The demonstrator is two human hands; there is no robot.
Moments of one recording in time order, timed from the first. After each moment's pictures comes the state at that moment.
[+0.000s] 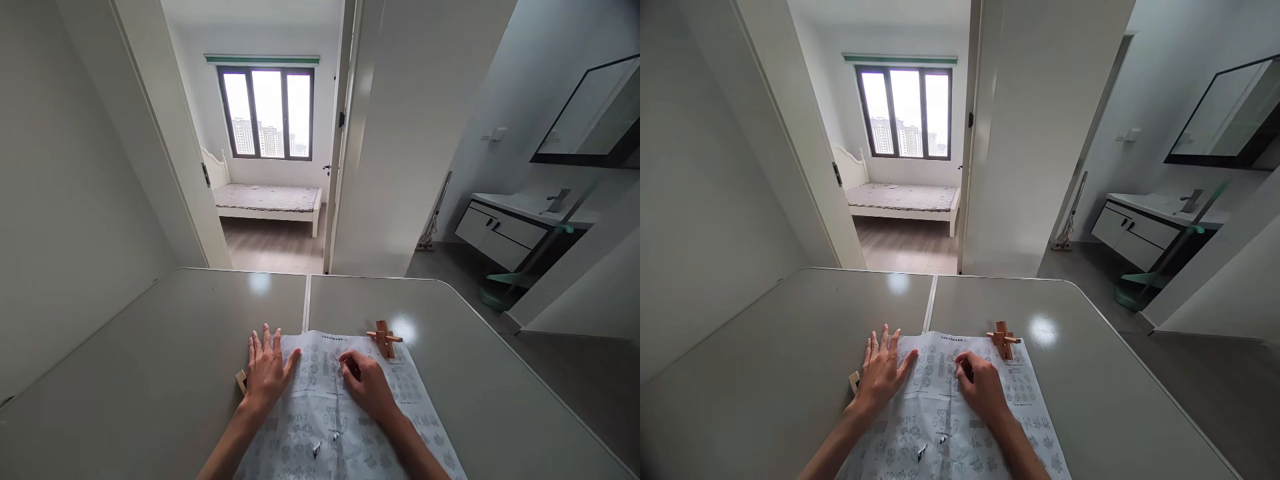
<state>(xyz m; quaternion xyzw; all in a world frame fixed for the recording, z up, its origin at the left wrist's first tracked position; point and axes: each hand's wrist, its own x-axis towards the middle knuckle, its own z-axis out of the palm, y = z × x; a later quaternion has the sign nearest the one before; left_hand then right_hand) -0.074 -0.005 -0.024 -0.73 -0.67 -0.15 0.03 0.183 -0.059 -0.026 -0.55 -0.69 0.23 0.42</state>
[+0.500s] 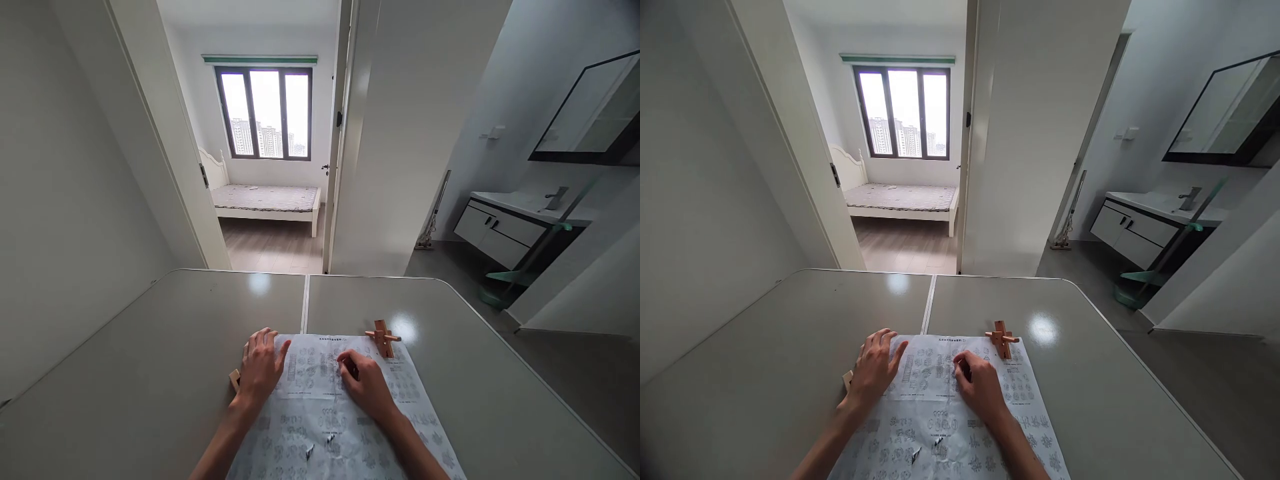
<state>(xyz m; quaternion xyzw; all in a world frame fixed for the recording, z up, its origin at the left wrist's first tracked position) -0.083 -0.003 -0.005 -0.74 -0.64 -0.22 0.02 0.183 -0.059 -0.025 -0.55 -0.69 0.23 0.41</state>
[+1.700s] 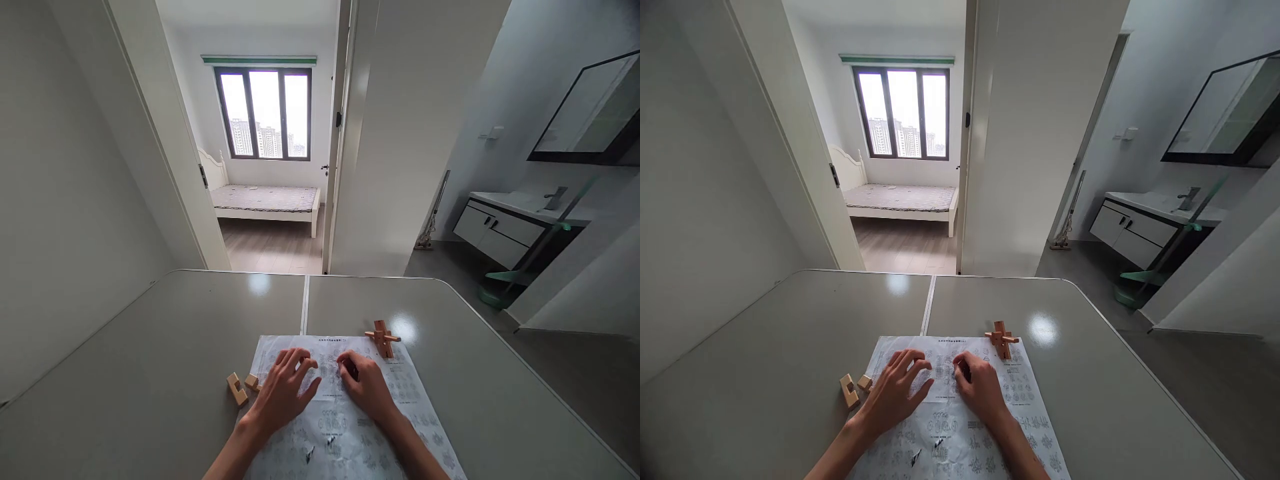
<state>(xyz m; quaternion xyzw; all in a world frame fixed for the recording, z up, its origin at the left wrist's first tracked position) -0.049 -0.044 0.011 -0.88 -0.38 -0.28 -0.02 0.184 -0.059 -0.023 -0.55 -0.69 0.25 0.40</state>
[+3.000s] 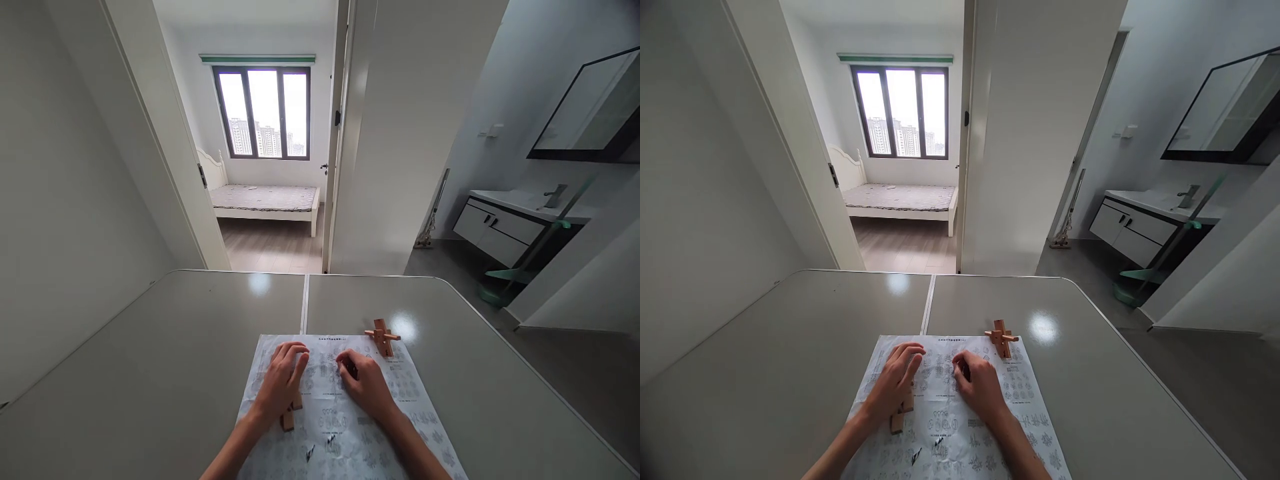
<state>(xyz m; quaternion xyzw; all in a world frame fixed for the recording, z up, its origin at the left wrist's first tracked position) -0.052 -0.030 0.004 -0.79 -0.47 -0.33 -0.21 0.183 -0.059 -0.021 -0.56 -0.69 0.26 0.39</state>
